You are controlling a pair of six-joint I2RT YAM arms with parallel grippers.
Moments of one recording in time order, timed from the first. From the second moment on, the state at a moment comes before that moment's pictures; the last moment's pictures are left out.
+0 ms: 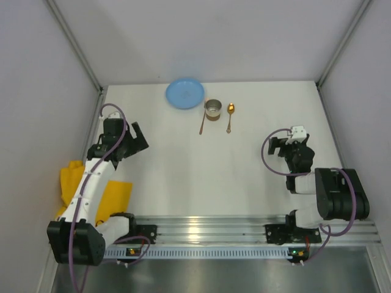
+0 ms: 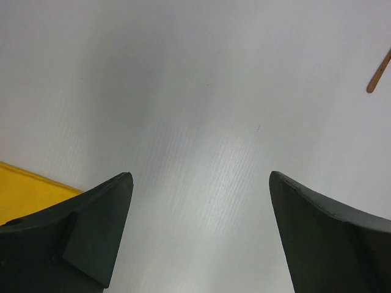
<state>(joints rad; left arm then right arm) -0.06 1.10 0.93 -0.63 -0.07 -0.46 -0.04 1.45 0.22 1.11 -0.12 -0.06</state>
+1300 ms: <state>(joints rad) 0.20 1.35 0.76 -0.84 -0.32 -0.82 0.04 1.23 0.81 0.36 0.10 0.21</state>
